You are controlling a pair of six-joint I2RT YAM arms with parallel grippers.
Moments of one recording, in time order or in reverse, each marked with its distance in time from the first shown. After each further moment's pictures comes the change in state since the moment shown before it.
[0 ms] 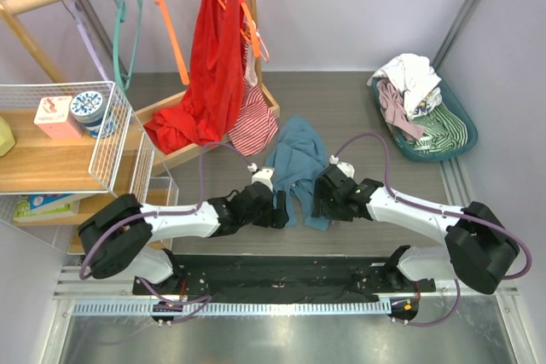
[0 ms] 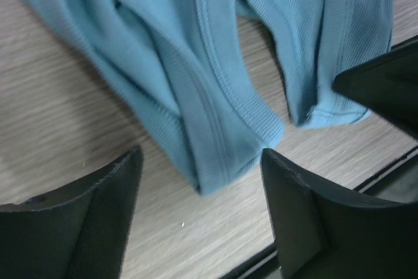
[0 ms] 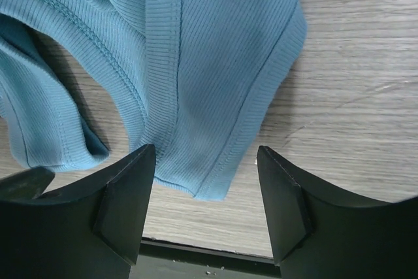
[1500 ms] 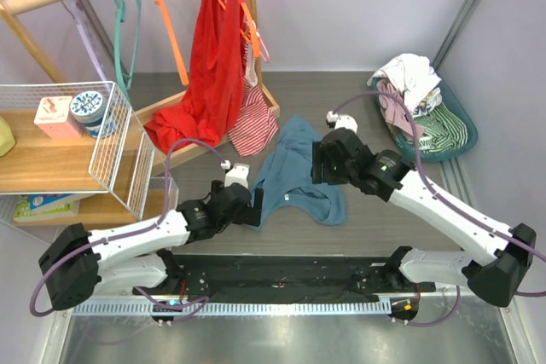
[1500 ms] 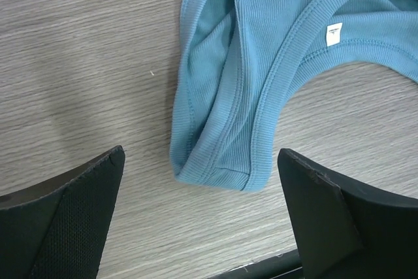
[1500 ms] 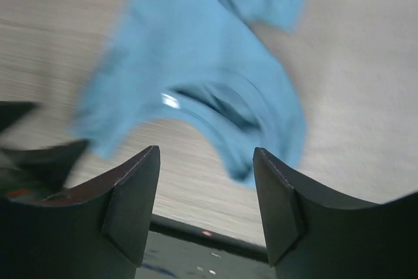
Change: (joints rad) left arm 0.039 -0.314 -0.032 -0.337 -0.248 0.119; right arm 0.015 -0.100 0.445 -0.297 0.139 -0.249
